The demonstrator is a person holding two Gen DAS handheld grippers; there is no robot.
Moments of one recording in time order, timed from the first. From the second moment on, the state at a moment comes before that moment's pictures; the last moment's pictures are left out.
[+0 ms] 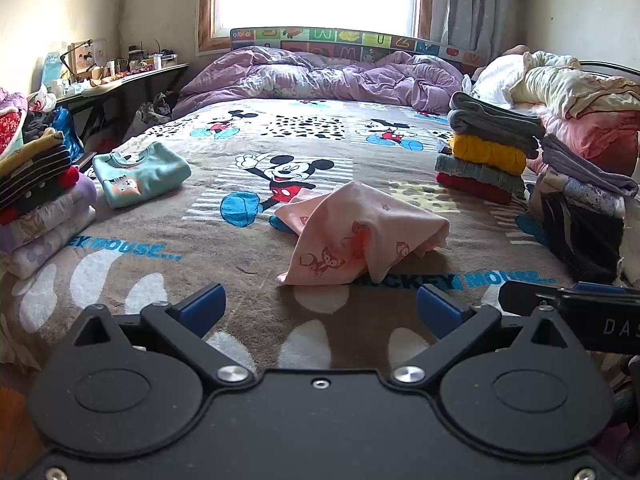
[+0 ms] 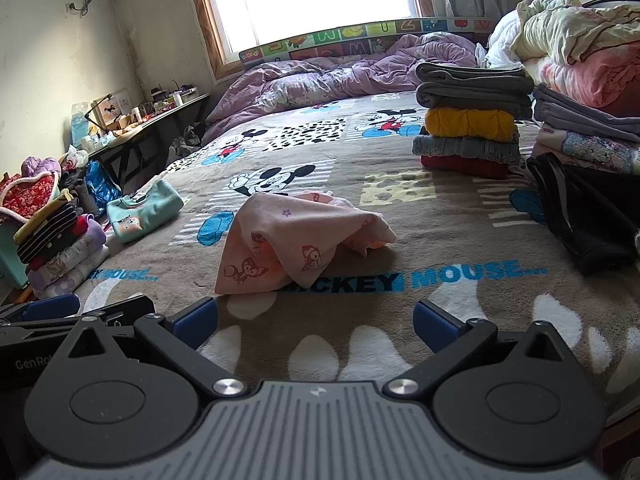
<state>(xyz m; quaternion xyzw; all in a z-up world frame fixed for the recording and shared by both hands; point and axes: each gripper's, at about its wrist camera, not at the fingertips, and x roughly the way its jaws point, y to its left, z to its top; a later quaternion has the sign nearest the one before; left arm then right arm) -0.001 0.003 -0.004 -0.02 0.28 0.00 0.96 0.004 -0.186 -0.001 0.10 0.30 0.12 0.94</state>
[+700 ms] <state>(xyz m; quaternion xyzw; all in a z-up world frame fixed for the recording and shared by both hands) 0.000 0.004 -0.004 -0.02 0.28 0.00 0.96 0.003 -0.185 0.001 0.10 0.30 0.12 0.94</state>
